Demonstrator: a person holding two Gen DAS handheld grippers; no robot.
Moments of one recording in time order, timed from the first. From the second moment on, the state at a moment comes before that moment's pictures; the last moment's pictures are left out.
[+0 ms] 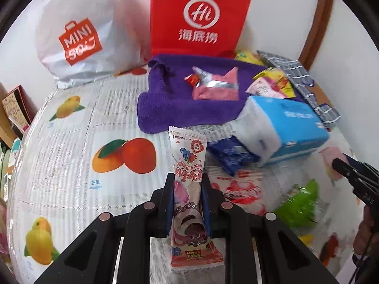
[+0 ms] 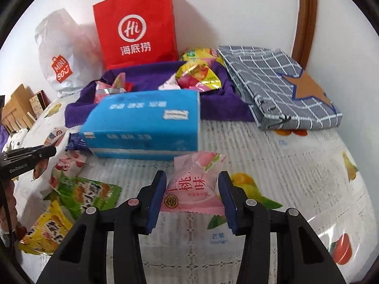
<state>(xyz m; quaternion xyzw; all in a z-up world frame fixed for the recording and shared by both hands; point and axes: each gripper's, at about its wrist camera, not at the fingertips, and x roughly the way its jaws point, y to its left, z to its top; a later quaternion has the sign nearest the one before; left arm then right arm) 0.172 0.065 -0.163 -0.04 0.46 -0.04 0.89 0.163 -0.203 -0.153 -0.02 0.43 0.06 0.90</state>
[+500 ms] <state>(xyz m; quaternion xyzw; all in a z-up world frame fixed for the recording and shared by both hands) 0.138 0.030 -0.087 -0.02 0.43 -0.12 0.90 0.151 -0.190 -0.109 -0.01 0.40 0.07 0.91</state>
